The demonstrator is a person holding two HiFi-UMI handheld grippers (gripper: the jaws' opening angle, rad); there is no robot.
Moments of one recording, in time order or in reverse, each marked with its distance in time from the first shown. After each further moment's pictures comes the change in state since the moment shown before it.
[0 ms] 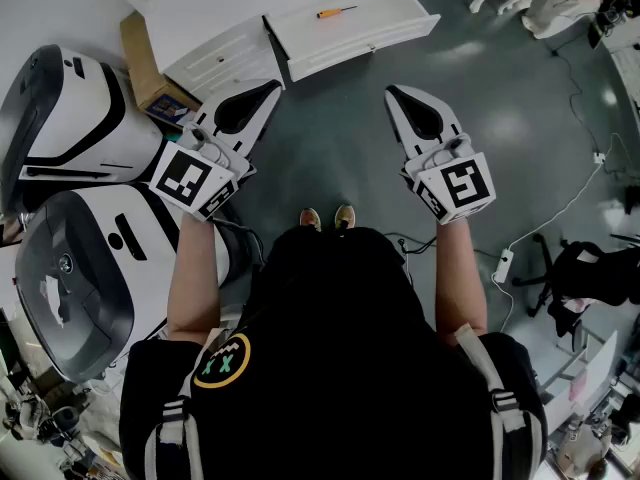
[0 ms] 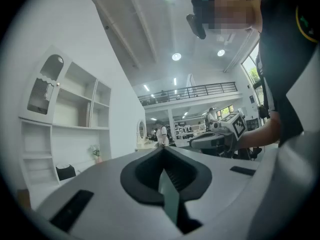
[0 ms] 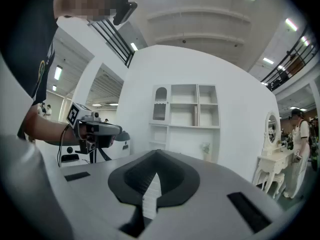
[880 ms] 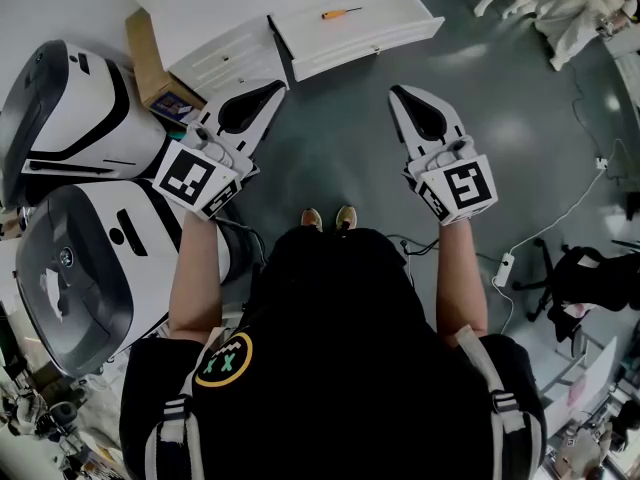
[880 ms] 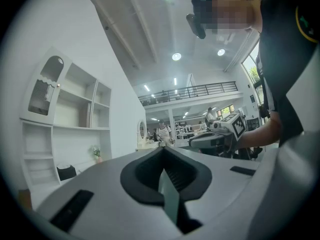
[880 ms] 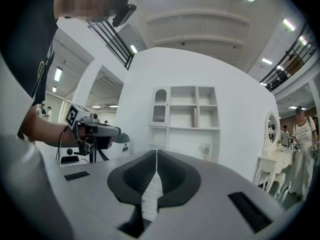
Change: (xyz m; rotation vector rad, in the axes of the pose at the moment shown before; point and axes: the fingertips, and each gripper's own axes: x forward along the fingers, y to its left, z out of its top) left arm -0.004 -0.003 0.002 0.005 -0.002 0.009; right arm -0.002 0.001 0.003 0.002 -0.023 -0.002
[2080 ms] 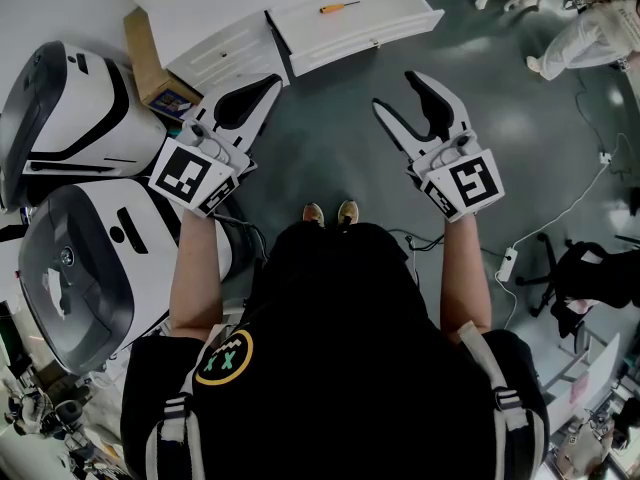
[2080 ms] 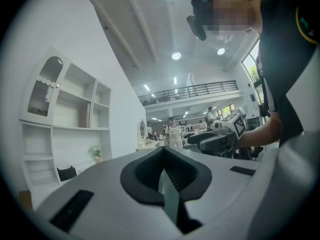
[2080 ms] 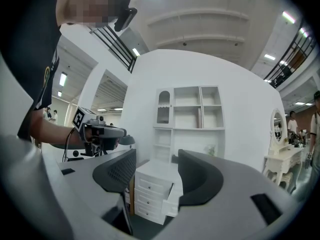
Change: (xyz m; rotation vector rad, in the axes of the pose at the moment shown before) left arm 0.007 -0.001 0.000 0.006 0.008 0.005; right arm -0.007 0.000 -0.001 0.012 -0.021 0.064
